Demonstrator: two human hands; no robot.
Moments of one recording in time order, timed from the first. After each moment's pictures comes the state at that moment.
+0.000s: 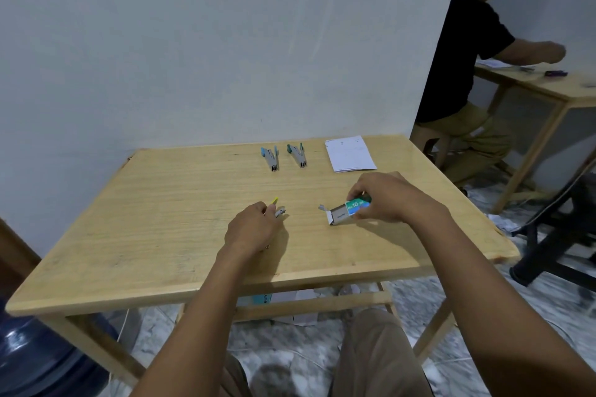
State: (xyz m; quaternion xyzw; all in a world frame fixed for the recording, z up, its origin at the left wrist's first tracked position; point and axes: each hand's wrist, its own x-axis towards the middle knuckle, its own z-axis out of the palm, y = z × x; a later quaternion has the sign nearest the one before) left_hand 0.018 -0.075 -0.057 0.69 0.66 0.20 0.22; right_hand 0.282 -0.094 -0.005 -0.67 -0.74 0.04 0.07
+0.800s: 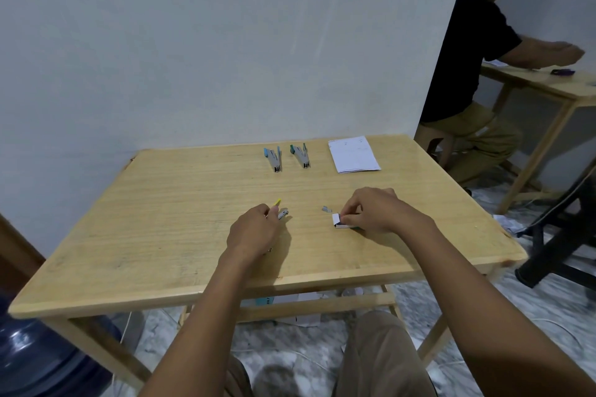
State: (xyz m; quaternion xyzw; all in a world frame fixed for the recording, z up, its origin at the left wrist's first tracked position) left_hand 0.016 -0.074 -0.060 0.68 0.66 0.21 0.21; right_hand 0.263 -0.094 -0.024 -0.66 -0.74 0.13 0.09
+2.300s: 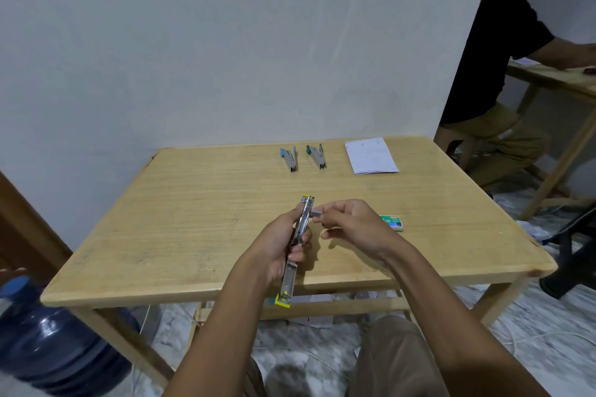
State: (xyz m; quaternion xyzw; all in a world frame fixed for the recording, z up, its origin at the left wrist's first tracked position) left_hand 0.027 -0.107 -0.039 0.38 0.45 0.34 0.73; right_hand 0.188 -0.126 -0.027 -0.50 -0.54 0.53 0.42
